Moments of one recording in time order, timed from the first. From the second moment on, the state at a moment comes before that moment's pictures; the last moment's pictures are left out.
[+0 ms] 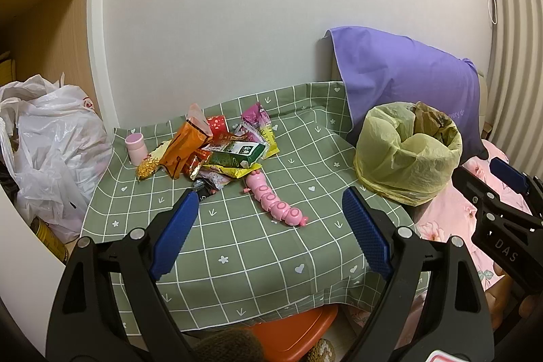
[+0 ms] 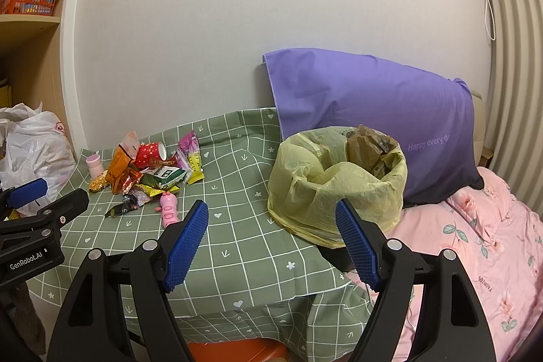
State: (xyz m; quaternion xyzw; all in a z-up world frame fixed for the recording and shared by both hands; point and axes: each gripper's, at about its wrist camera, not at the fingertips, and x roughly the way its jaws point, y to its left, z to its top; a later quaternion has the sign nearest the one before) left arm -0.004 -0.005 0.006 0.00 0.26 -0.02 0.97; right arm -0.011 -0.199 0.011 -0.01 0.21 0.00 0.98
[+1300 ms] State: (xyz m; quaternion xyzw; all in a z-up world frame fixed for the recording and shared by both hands) left arm 0.113 0.096 -0.031 -0.09 0.30 0.15 0.94; right arm 0.198 -0.183 -0.033 -0.05 0.27 0.20 0.94
